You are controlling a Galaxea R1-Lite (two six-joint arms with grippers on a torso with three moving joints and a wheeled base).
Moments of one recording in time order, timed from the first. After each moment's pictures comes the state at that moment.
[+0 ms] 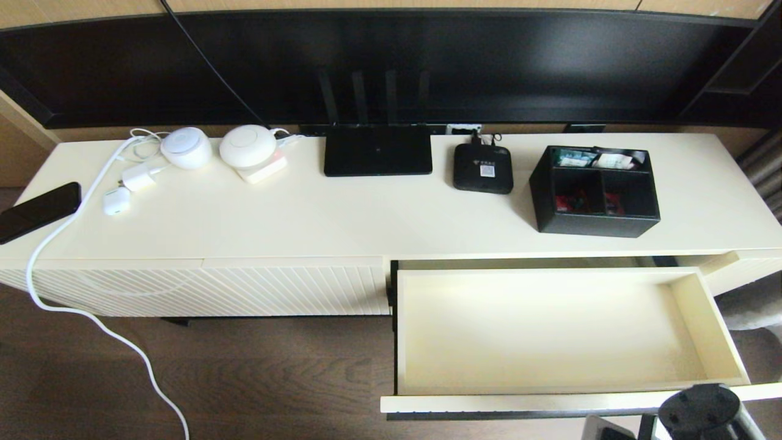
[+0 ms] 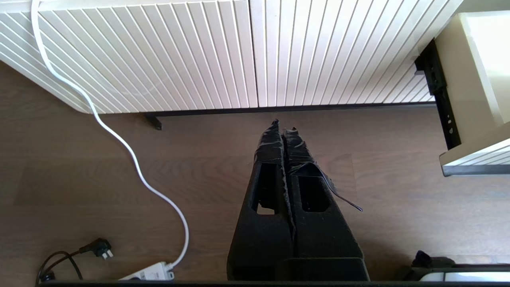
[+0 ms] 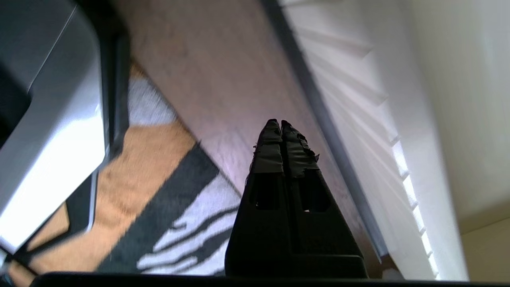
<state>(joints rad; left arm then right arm) 0.00 0.00 0.00 0.00 0.00 0.03 0.64 1.54 -0.16 -0.52 -0.26 -0.54</state>
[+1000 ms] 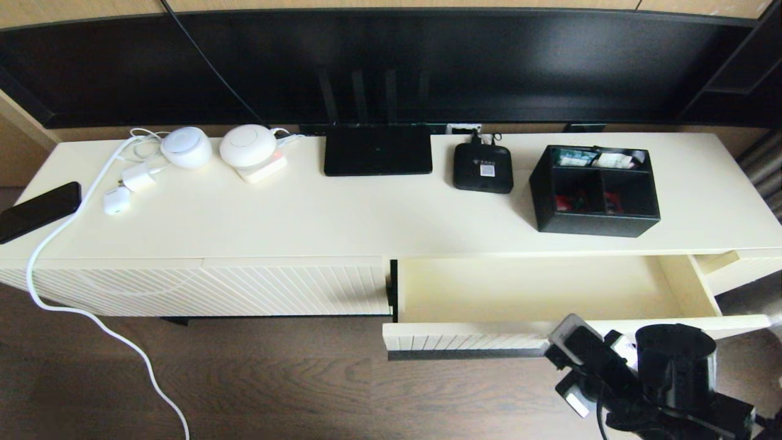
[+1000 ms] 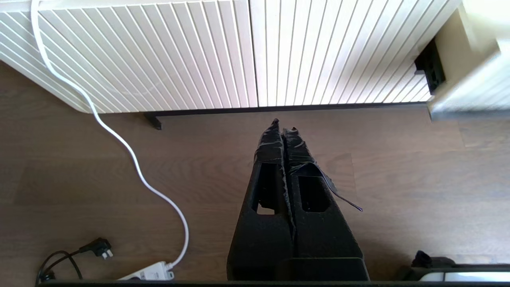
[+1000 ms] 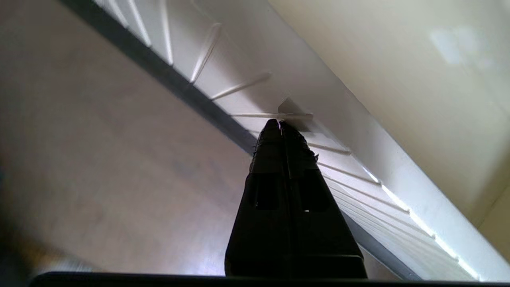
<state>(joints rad) 0.00 0.00 0.00 0.00 0.00 0.03 0.48 1.89 -0.20 -1.31 -0.29 -0.52</state>
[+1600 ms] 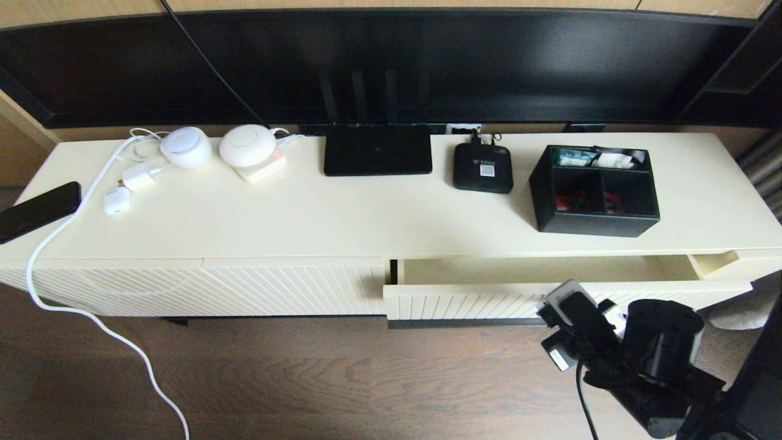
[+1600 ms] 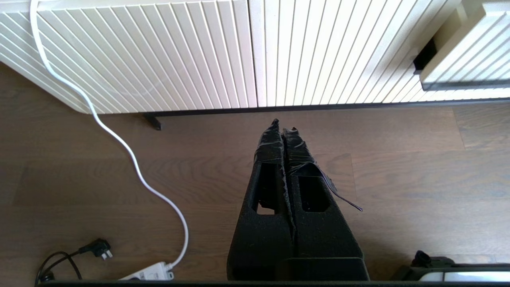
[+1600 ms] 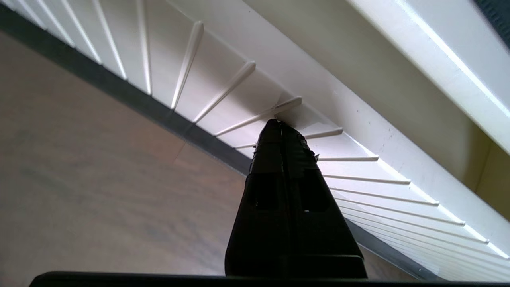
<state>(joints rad) 0.00 0.00 0.00 0.00 0.00 0.03 0.44 1.99 -0.30 -1.50 -0.33 -0.50</state>
